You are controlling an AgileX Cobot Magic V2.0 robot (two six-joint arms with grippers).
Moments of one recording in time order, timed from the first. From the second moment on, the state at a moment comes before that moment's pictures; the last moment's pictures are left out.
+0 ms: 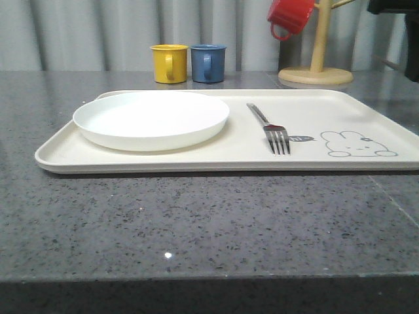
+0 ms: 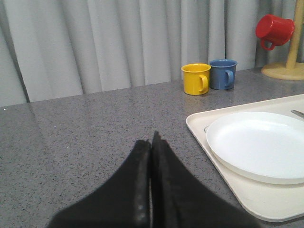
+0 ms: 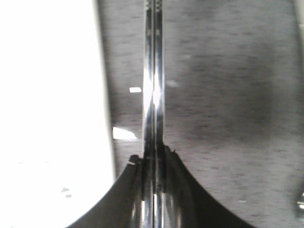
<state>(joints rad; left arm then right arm) -0.18 0.21 -0.35 -0.01 0.26 0.11 0.08 1.75 -1.60 0.04 1.23 0.13</state>
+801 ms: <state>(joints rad) -0.18 0.21 -0.35 -0.01 0.26 0.11 0.35 1.88 -1.60 0.10 1.21 0.31</state>
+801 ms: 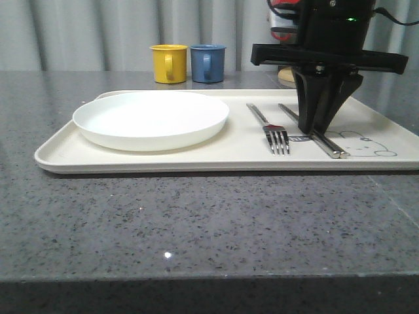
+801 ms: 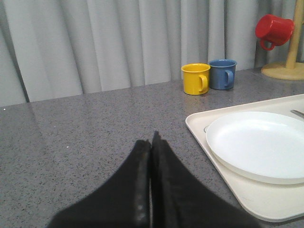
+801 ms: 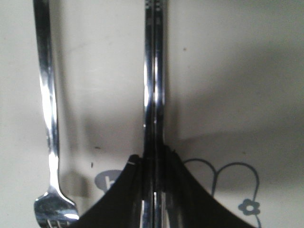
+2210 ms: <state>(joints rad) -0.18 0.21 -0.35 -0.01 0.26 0.11 0.23 1.81 -1.60 0.02 1.20 0.26</state>
